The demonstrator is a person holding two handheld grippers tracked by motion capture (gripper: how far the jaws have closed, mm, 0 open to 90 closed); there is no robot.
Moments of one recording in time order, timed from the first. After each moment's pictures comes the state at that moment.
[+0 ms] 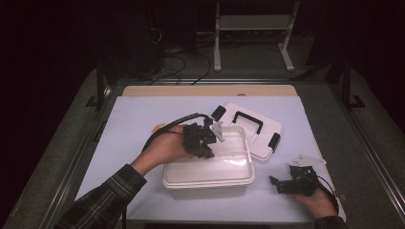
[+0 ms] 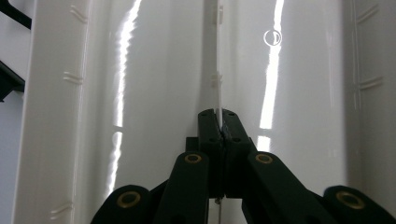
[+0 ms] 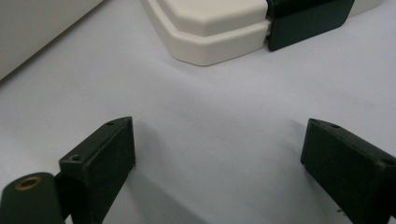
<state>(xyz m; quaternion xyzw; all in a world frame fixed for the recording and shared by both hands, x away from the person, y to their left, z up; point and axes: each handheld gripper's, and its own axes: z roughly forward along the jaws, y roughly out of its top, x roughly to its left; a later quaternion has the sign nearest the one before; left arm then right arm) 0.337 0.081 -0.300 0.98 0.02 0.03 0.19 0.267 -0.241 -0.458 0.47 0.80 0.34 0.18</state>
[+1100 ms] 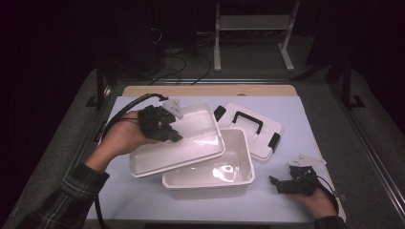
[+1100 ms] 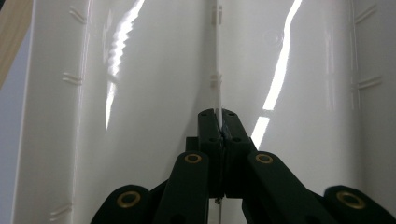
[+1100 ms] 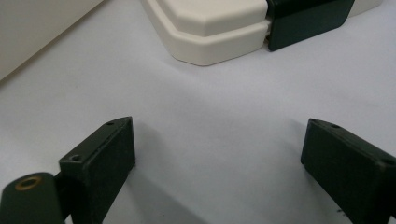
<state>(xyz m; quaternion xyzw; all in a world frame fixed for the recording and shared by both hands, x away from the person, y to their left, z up) 0.340 0.179 -0.244 0.97 0.11 0.06 0.23 0.267 -0.241 -0.459 0.46 0.80 0.34 0.18</state>
